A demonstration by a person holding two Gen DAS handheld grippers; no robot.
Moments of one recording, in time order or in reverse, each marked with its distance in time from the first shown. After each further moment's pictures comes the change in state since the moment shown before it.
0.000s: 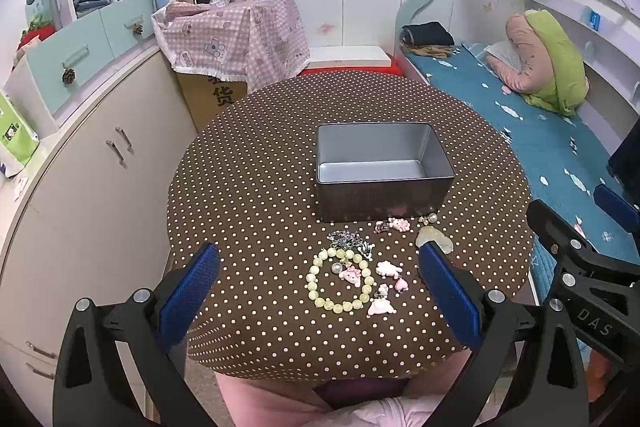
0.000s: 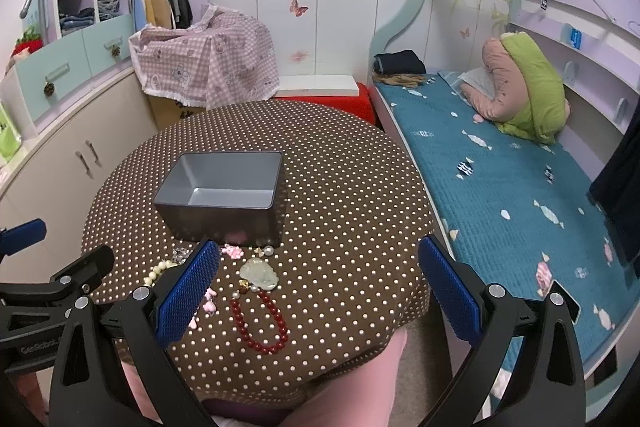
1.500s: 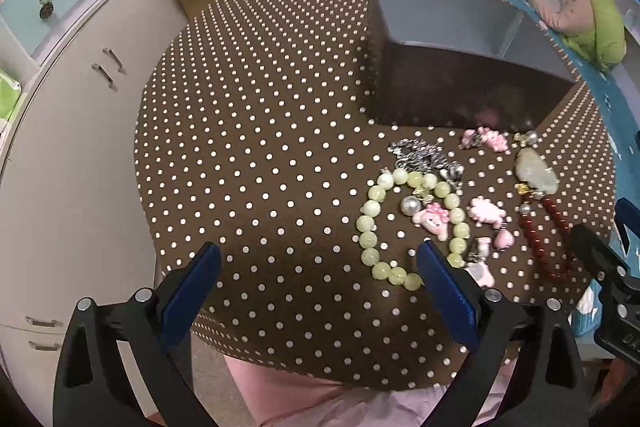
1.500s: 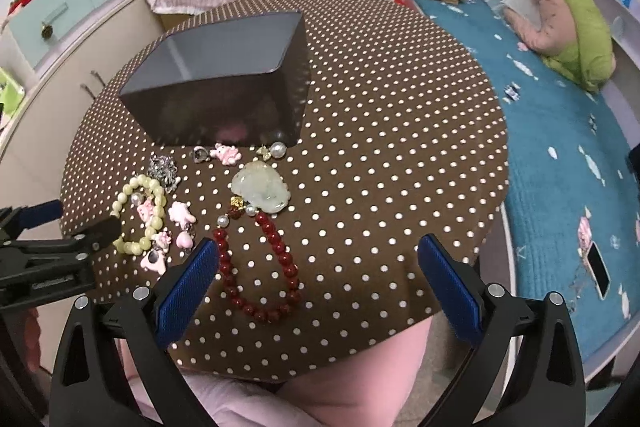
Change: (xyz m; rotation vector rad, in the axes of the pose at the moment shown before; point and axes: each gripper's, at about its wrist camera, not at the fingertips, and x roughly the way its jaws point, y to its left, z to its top) left arm 0.120 0.027 -0.035 -0.019 0.342 0.057; right arm 0.112 0.010 -0.047 -0.021 0.337 0.115
